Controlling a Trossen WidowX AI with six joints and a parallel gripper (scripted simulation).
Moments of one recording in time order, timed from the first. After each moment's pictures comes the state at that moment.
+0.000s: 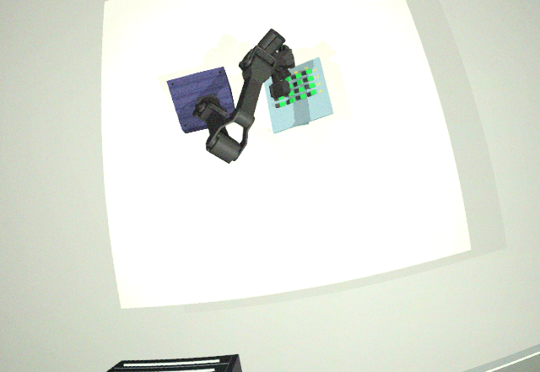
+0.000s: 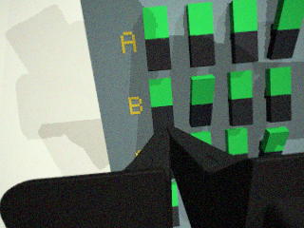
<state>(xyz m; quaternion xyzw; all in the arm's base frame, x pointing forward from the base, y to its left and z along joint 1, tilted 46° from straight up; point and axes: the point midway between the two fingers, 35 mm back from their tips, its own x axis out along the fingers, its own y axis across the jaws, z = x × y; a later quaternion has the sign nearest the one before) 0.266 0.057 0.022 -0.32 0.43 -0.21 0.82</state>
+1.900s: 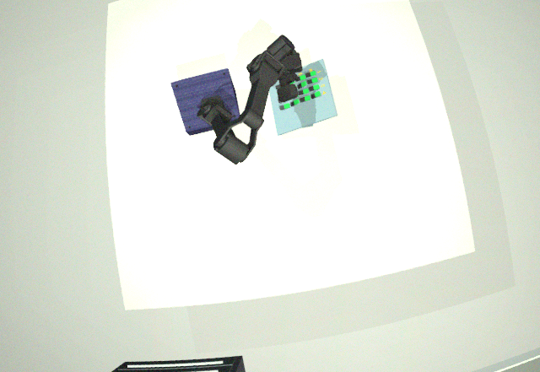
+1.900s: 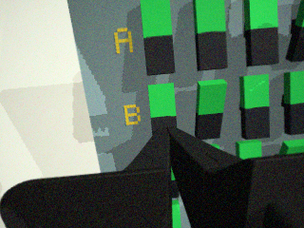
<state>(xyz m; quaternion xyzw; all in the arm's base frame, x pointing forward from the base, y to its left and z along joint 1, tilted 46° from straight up) 0.276 0.043 0.011 -0.33 0.42 -0.21 0.82</state>
